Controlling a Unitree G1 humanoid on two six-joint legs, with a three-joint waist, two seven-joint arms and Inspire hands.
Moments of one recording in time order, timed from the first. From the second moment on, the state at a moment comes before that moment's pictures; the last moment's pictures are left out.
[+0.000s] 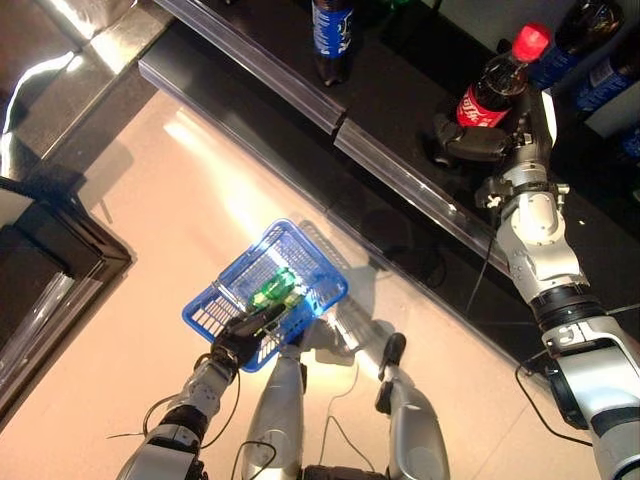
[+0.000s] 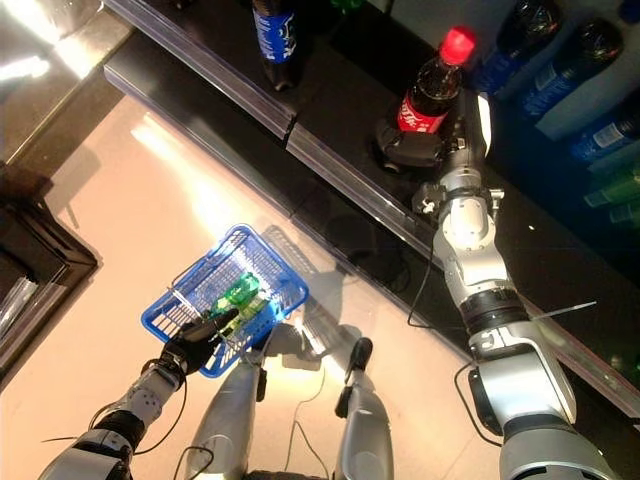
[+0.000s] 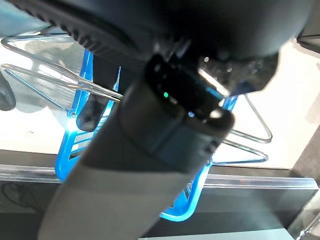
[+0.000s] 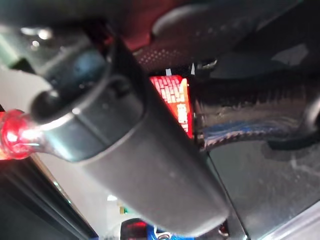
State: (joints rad) left arm -0.35 0.32 -0.14 1.02 -1.08 0.02 -0.23; right arm -0.87 -0.62 0.28 0.62 0.51 -0.27 -0.20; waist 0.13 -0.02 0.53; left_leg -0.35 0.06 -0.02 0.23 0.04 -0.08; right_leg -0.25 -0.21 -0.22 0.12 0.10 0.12
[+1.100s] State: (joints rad) left arm -0.35 0.32 -0.15 1.02 -1.08 0.02 -0.23; right arm -0.89 -0.62 0.32 0.63 0.38 -0.25 -0.22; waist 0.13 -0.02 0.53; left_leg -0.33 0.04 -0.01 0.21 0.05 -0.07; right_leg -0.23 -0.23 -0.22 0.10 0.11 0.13
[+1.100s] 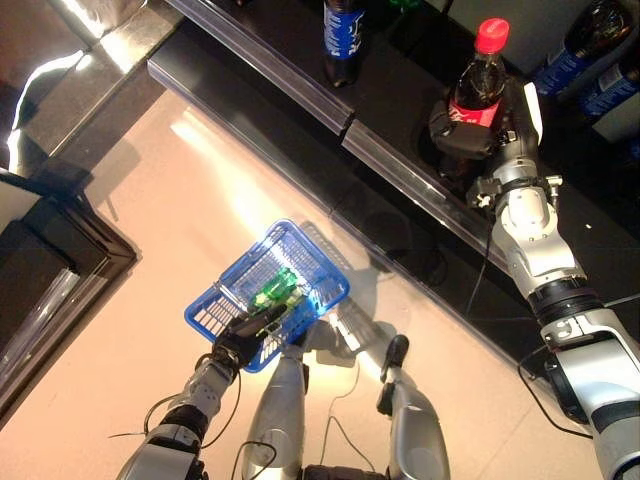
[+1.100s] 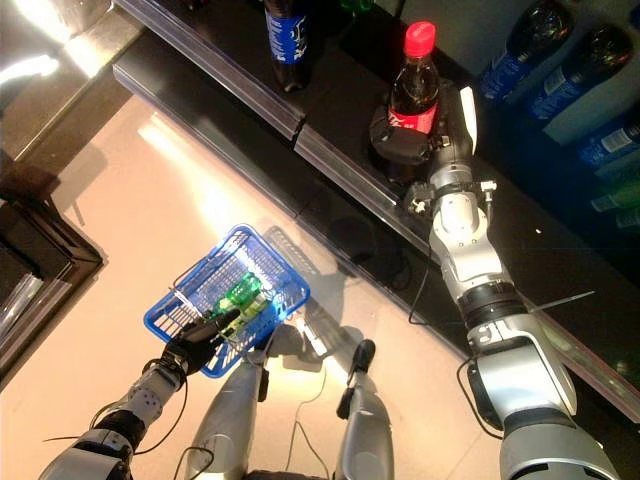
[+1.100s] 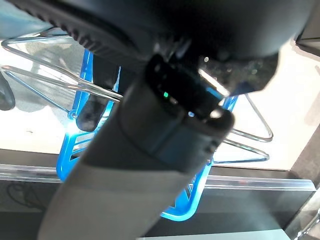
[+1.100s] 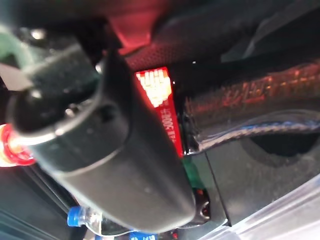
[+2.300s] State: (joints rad) left arm -0.11 0.29 -0.06 0.77 -1.04 0.07 -0.23; right arm -0.59 -0.66 0.25 0.17 0.27 -0.18 -0.16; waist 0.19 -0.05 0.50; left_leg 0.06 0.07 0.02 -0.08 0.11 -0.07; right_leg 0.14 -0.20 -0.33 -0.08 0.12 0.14
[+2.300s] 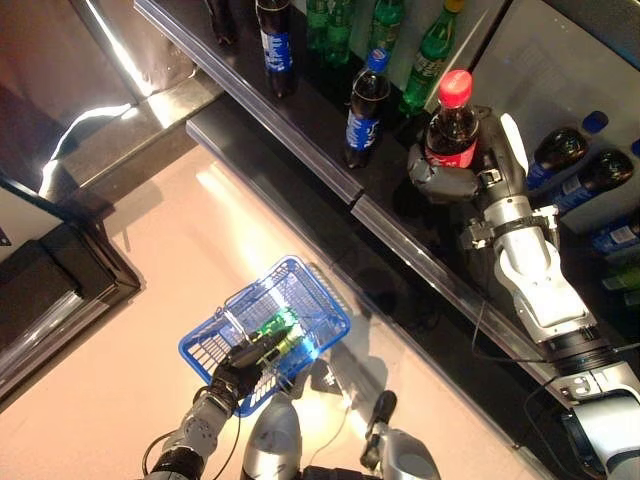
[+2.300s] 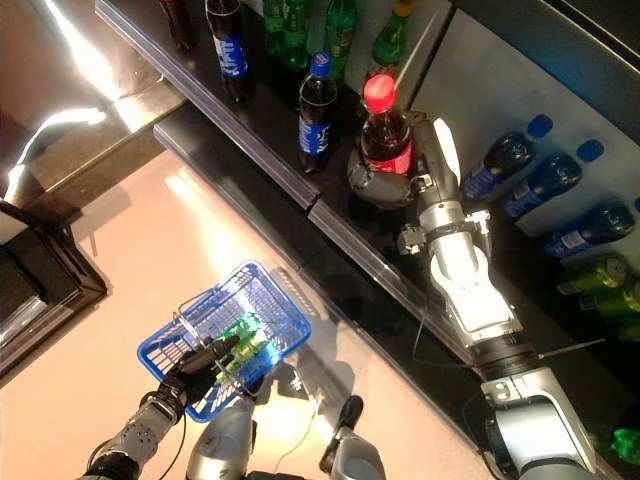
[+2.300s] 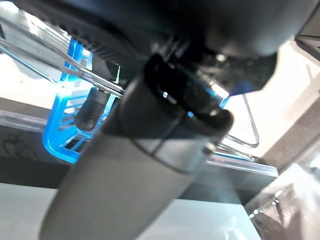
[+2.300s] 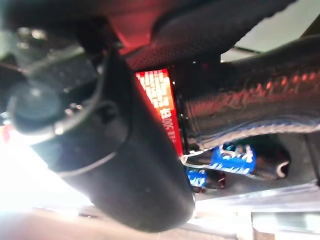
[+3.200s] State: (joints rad) left arm -0.03 0.38 -0.11 0.35 -1.10 0.11 -0.23; right arm -0.51 -0.60 0.37 0.03 0.31 -0.17 -0.04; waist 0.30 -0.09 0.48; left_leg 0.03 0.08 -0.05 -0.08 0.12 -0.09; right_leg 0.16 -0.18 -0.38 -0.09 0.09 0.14
